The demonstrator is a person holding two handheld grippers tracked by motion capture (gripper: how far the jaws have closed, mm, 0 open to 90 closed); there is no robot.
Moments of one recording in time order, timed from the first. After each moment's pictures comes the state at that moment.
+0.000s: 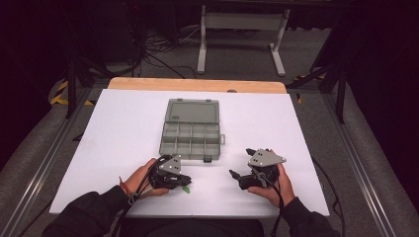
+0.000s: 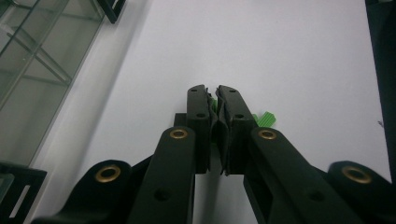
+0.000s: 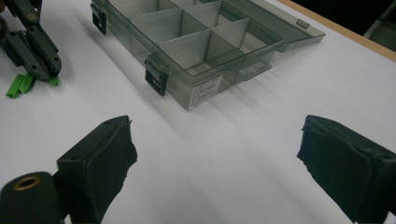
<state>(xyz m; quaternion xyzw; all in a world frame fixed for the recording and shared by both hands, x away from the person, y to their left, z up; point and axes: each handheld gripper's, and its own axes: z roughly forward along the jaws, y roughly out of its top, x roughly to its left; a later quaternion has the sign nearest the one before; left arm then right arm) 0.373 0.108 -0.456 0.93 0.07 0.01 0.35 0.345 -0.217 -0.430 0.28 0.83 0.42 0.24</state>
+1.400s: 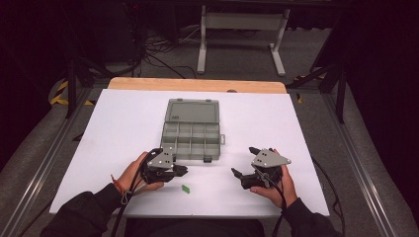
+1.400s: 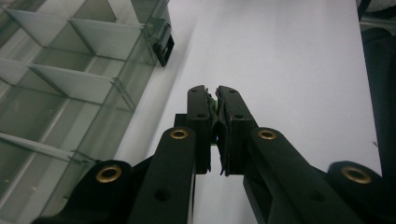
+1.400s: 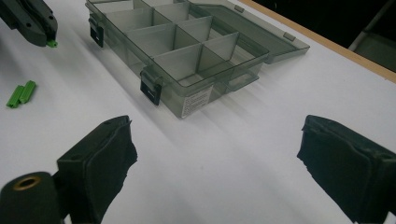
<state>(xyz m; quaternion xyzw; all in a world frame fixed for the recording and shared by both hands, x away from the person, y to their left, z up) 0.371 0.126 -0.425 0.91 0.08 0.08 0.41 0.340 -0.222 -0.422 0.28 0.82 0.43 0.26</state>
